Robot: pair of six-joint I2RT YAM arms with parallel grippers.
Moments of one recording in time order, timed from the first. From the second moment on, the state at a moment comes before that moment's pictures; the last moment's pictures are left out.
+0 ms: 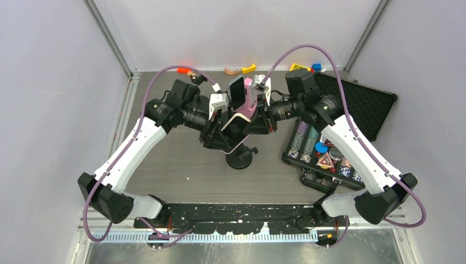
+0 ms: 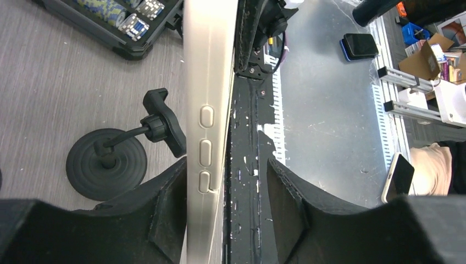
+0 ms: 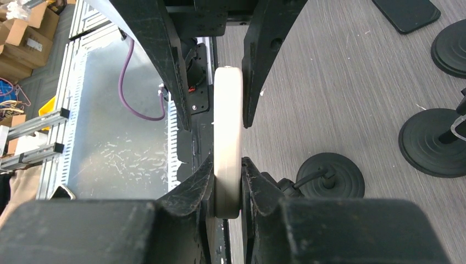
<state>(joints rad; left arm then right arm) -0.53 1.35 1.46 -0.95 1.05 0.34 0.56 1.33 1.51 -0.75 -0.93 -0.13</state>
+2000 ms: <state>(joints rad) -0.53 1.22 0.95 0.28 0.96 -0.46 0.42 1.30 1.17 0.27 -1.06 0.69</state>
